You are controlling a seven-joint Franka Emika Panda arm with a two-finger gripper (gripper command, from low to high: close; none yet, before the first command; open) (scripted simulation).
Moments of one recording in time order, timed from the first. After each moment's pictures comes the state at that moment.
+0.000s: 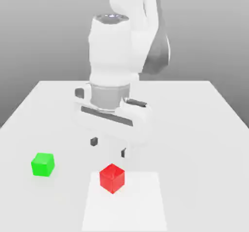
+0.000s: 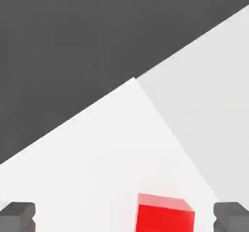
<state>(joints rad) -0.21 -0.06 0.12 -2.84 0.01 2.81 1.38</state>
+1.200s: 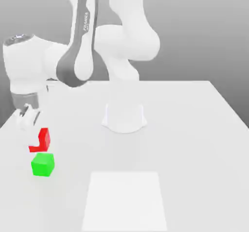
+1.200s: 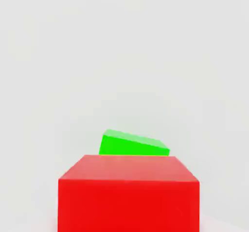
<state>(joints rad) -0.55 0.04 -0.18 -2.80 0.03 2.84 1.53</state>
